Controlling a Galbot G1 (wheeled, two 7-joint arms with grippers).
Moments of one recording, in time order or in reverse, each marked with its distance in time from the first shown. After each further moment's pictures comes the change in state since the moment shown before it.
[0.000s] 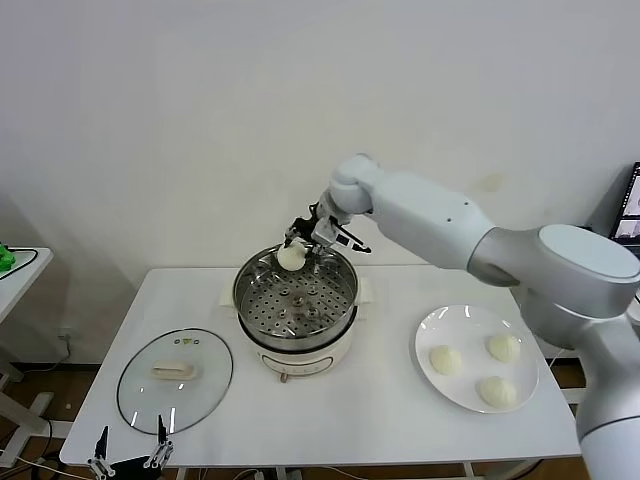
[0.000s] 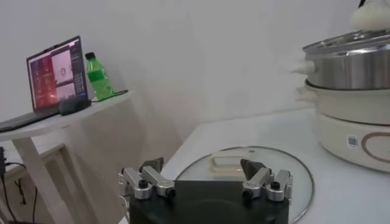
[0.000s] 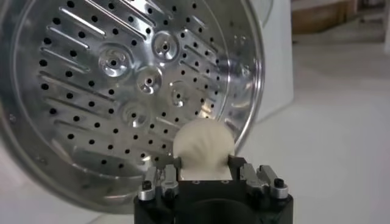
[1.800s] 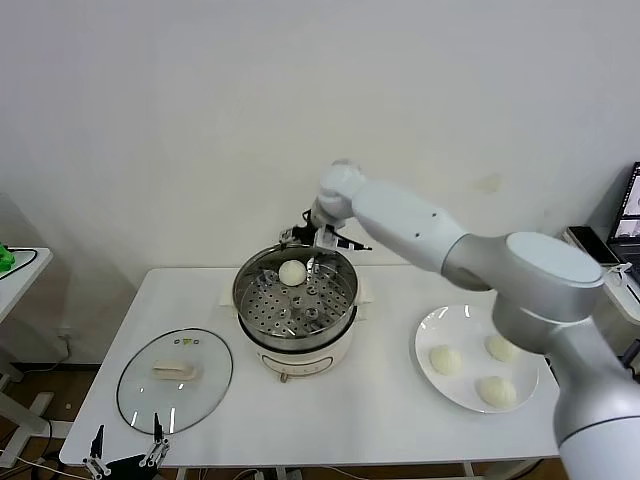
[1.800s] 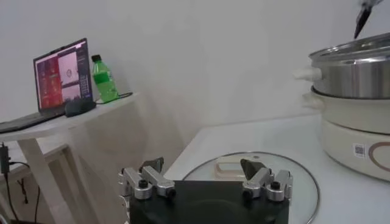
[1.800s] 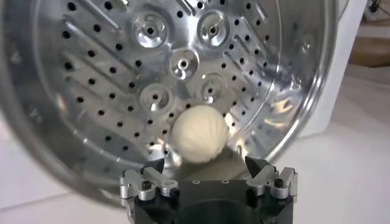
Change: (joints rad) left arm -0.007 0.013 0.002 -0.003 -0.019 -0.006 -0.006; right arm 0.089 -0.049 -0.016 0.029 -0.063 0.027 0.006
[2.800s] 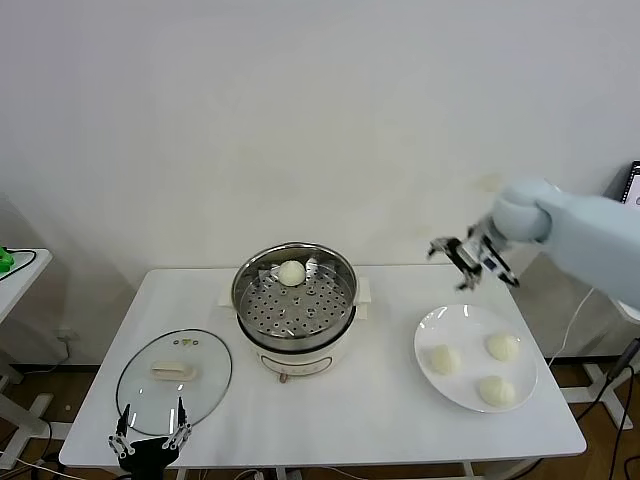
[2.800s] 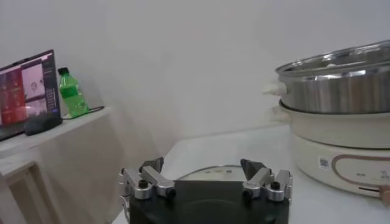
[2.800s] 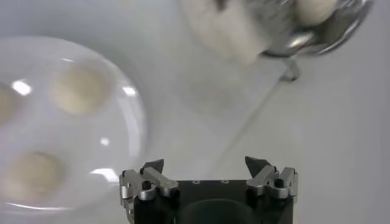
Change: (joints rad) left arm -0.062 0.035 0.071 -0.001 0.038 0.030 0.010; right arm 0.010 -0.774 -0.224 0.541 0.444 -0.540 -0.174
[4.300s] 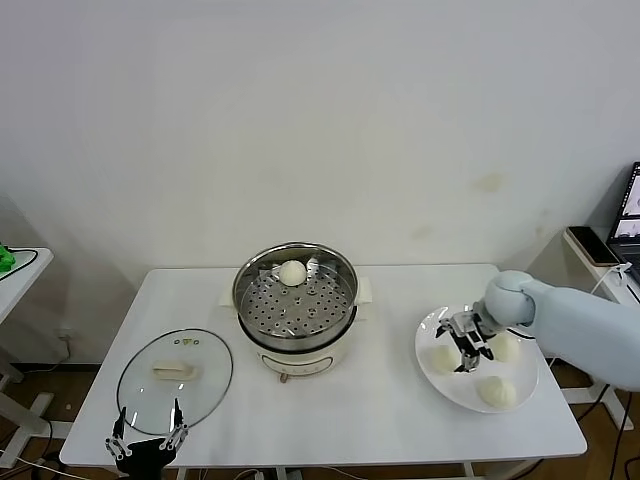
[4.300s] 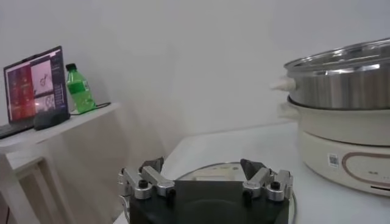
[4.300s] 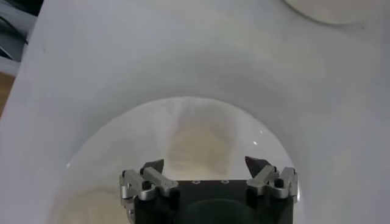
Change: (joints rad) left arm -0.007 -0.021 -0.019 0.019 -0.006 -0.001 0.001; right arm -0.371 0.084 0.175 -0.110 0.009 -0.158 0.028
